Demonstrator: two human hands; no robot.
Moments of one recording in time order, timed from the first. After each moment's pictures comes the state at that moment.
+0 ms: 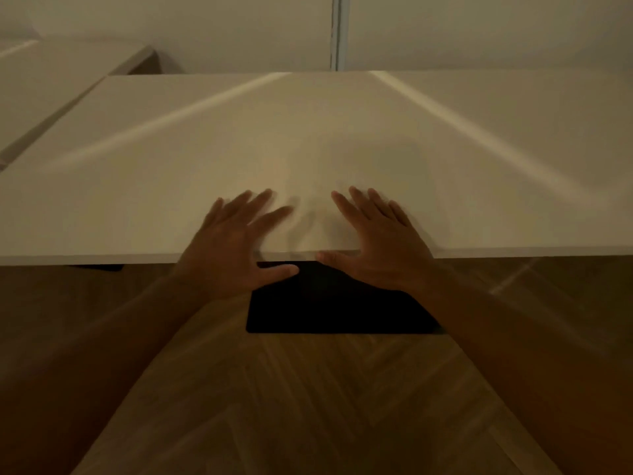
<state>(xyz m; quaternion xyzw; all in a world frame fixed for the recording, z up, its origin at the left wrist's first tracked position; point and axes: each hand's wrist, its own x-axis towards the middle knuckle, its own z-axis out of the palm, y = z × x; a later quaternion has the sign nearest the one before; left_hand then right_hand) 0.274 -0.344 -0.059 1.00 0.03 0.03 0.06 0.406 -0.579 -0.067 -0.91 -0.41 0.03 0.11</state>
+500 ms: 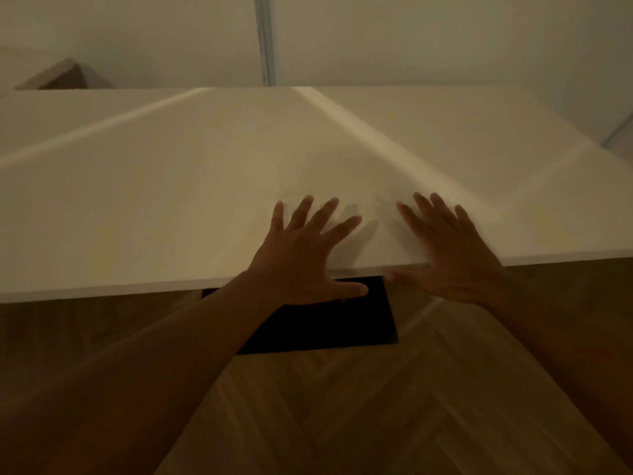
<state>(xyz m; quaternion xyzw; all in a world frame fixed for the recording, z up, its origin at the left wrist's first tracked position) 0.416 -0.542 -0.062 1.00 -0.08 0.02 0.02 0.517 -0.799 -0.065 -0.94 -0.34 0.01 0.02</state>
